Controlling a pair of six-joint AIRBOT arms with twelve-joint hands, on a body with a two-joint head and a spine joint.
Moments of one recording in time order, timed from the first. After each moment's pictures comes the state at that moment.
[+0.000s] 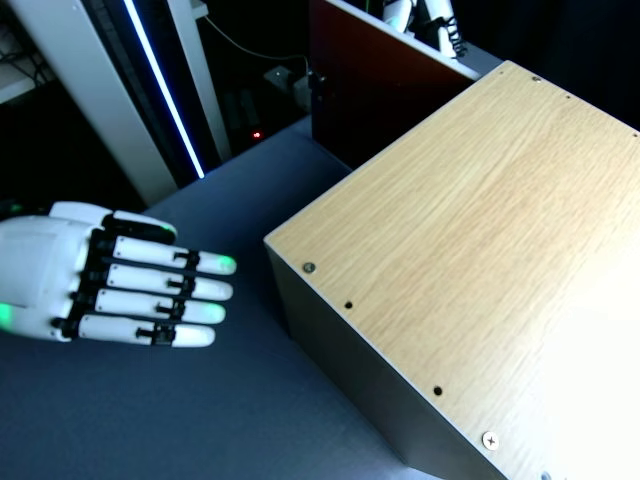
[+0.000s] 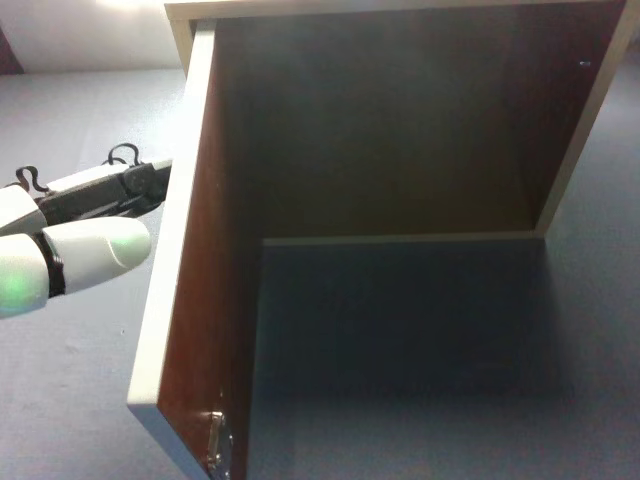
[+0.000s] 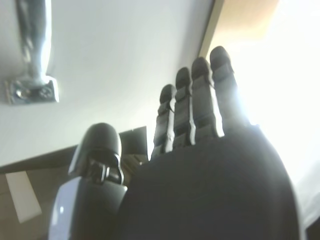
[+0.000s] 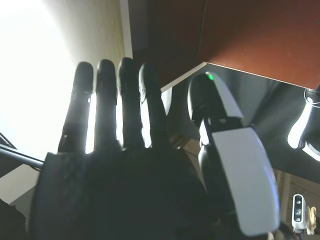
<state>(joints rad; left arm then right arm) 1.09 -0.66 0.85 -0.05 -1.09 0.00 -1.23 -0.85 1.10 0.12 1.43 -0.49</state>
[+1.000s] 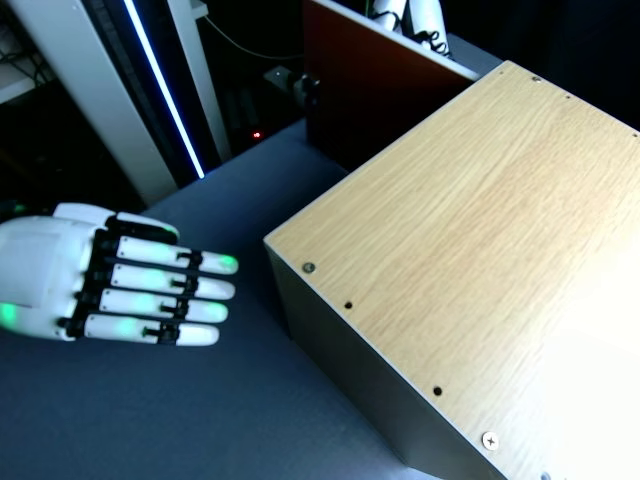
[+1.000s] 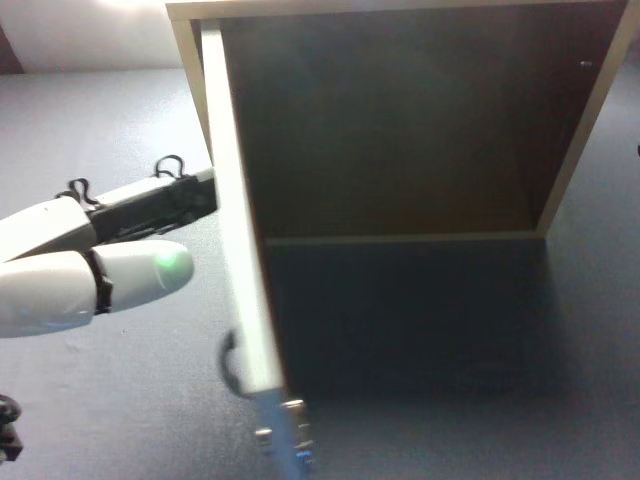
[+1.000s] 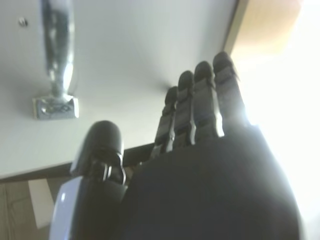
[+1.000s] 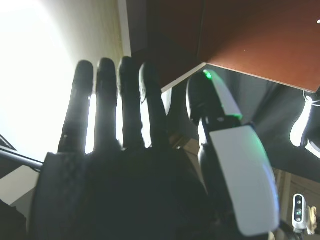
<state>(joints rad) 0.99 -0.71 0.87 0.06 -1.00 0.00 -1.23 -0.85 1.10 0.12 1.43 -0.49</state>
